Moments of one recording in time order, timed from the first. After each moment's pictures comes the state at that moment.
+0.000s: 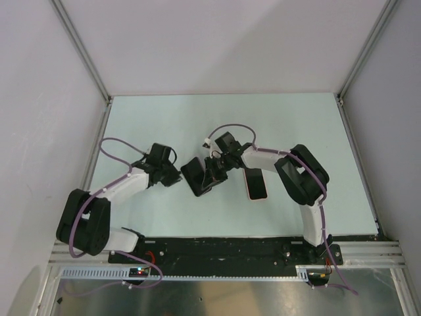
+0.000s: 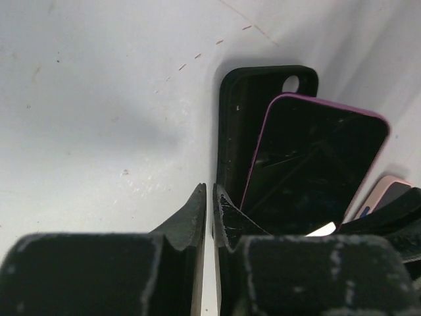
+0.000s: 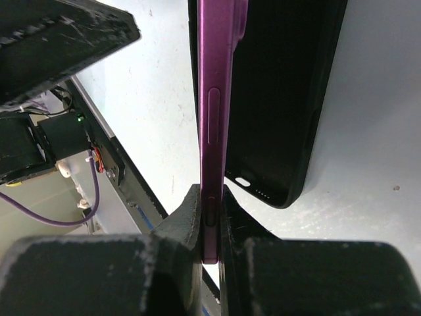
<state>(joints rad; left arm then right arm) -0.36 1.35 0.72 -0.36 -0.04 -1.00 0.72 2.04 1.30 -0.25 -0.70 0.51</state>
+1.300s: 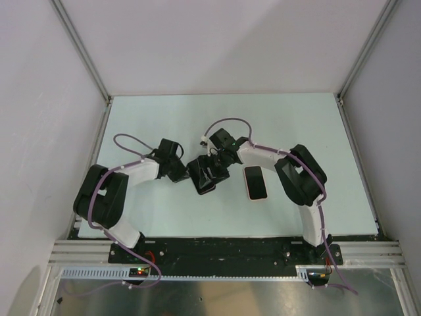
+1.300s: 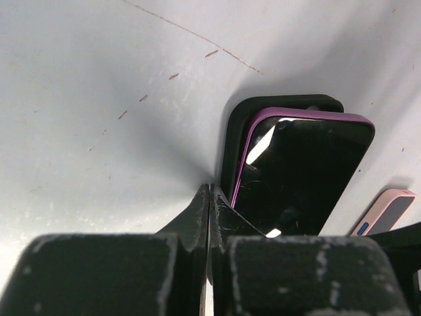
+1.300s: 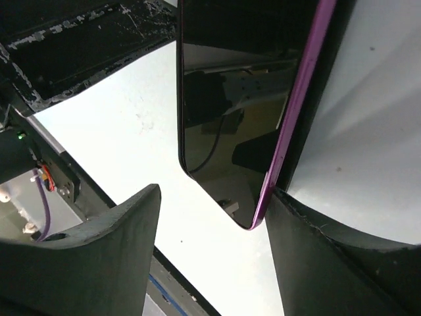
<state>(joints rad) -0.36 1.61 0.79 -0.23 0.06 -0.99 0.75 2.07 1.45 -0.47 -0.52 0.40</state>
